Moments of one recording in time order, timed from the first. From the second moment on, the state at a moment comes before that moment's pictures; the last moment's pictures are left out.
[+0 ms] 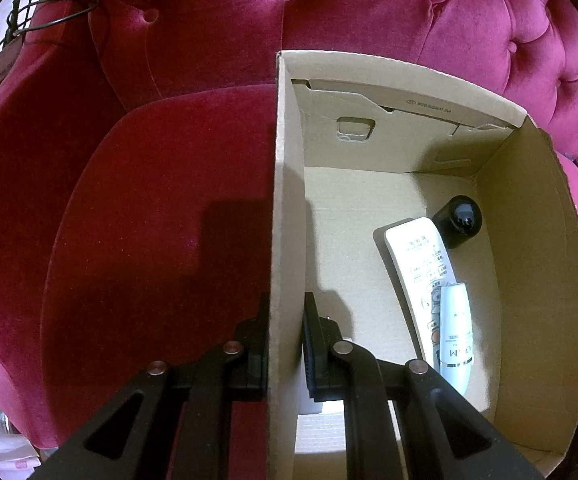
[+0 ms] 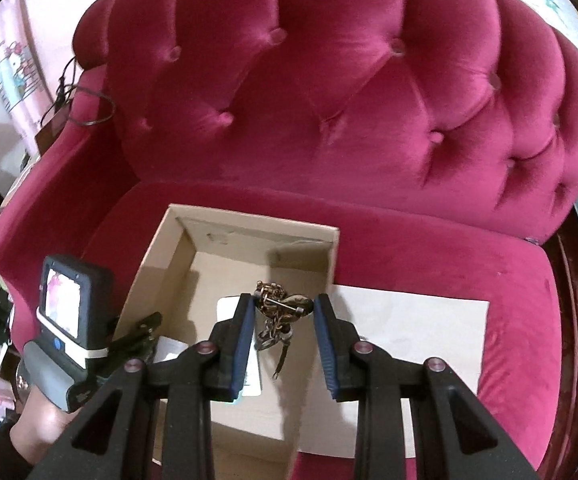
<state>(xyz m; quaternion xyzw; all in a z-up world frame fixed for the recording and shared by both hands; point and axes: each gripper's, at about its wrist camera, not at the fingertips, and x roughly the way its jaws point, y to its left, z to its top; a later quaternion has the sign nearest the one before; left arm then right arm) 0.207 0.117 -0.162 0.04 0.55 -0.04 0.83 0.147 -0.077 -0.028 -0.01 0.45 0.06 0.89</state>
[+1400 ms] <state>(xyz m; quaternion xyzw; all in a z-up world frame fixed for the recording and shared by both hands) 0.208 0.116 -0.163 0.05 0.55 -0.04 0.83 0.168 -0.033 -0.169 -0.03 0.55 0.05 0.83</state>
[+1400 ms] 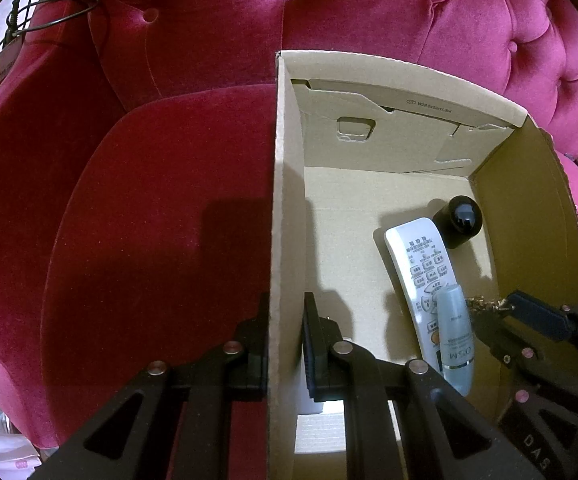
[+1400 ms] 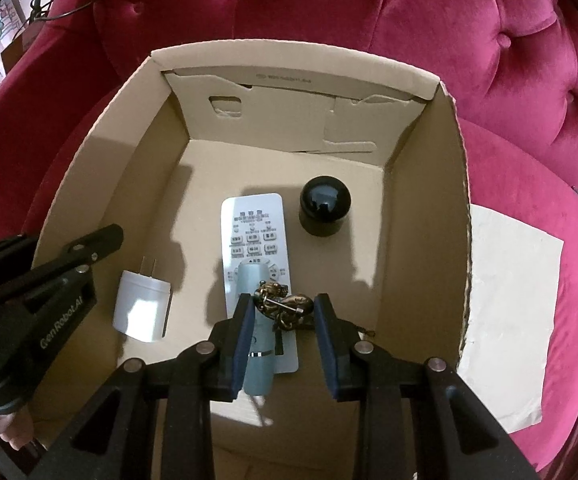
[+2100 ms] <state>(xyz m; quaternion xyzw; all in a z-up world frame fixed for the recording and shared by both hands) 0.208 0.120 -0.164 0.05 0.55 -0.04 0.83 0.167 -0.034 -0.132 -0.02 0.52 0.05 0.85</state>
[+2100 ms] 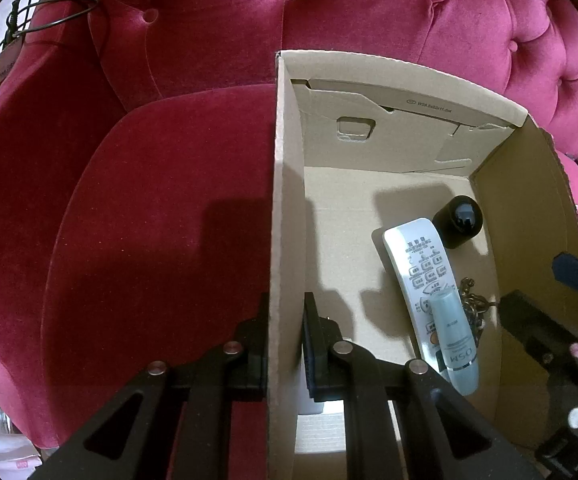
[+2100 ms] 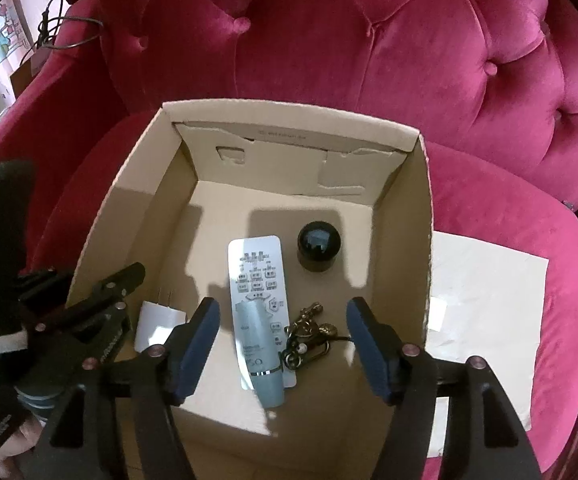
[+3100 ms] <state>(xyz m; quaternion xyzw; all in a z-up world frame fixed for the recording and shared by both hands) 0.208 0.120 -0.165 0.05 0.55 -0.04 0.83 0.158 -0.127 -0.079 -0.01 0.47 0.00 0.88</state>
